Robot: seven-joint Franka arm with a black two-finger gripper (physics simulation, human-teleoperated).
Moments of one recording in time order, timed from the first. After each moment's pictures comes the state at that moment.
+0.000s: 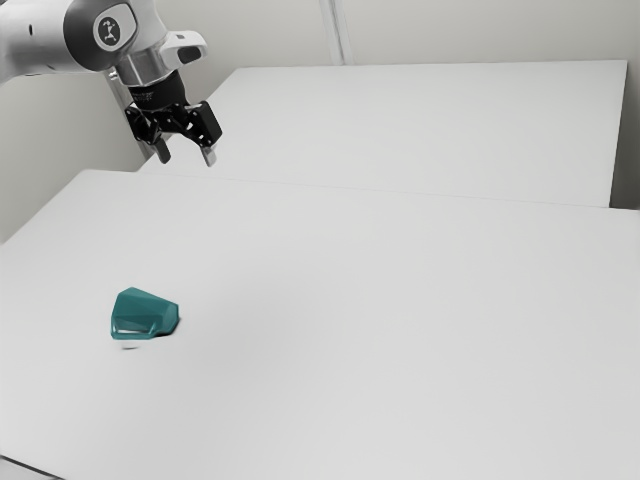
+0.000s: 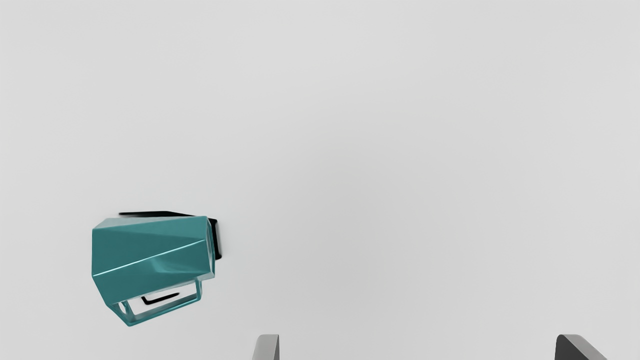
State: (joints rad) arm 0.00 0.00 0.00 -1.57 0.00 1.57 0.00
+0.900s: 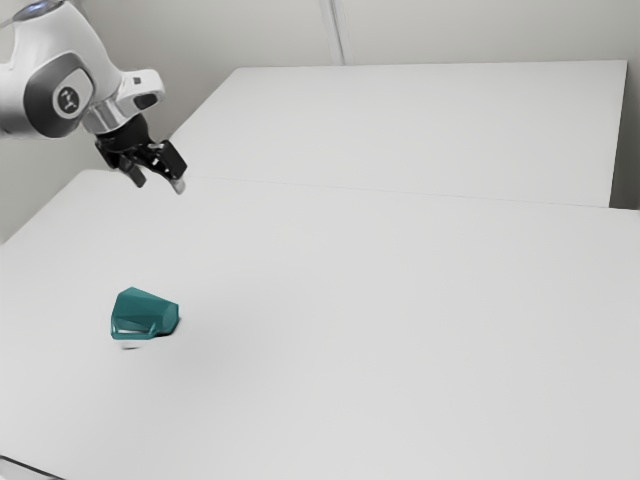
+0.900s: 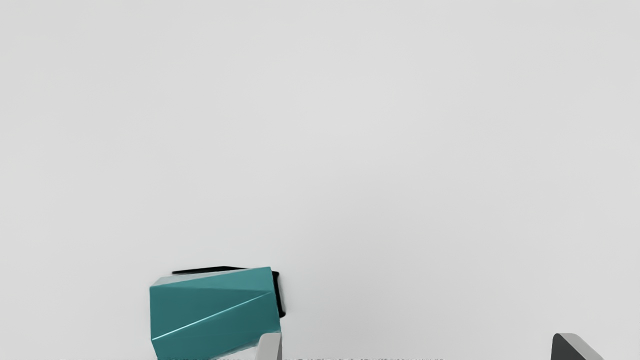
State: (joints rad) arm -0.33 -0.22 0.41 -1.95 0.08 1.92 0.13
